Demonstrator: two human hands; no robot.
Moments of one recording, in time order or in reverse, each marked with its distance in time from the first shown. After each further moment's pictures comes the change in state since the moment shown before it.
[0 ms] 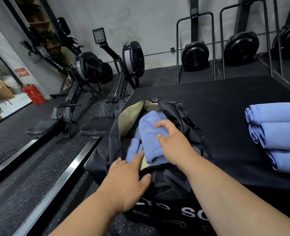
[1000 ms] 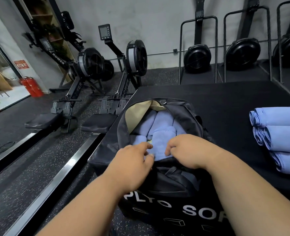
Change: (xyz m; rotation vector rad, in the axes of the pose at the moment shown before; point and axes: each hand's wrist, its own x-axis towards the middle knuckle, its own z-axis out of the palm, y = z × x) left_hand 0.016 -0.016 -0.011 -0.212 0.100 0.027; right_hand -0.022 -0.028 -0.026 -0.899 -0.389 -0.057
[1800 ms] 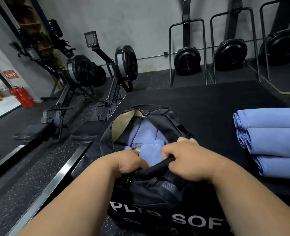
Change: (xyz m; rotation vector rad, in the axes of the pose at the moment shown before) left_hand 0.077 0.023 0.019 -0.520 -0.528 -0.444; right_hand -0.025 0.051 -0.011 0.131 0.049 -0.050
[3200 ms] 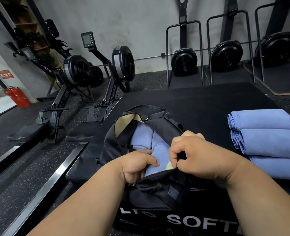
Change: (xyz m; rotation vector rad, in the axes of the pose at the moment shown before) left_hand 0.033 0.004 0.036 -0.561 -0.270 0.052; right_hand -0.015 0.031 -0.016 0.048 0.130 -0.219
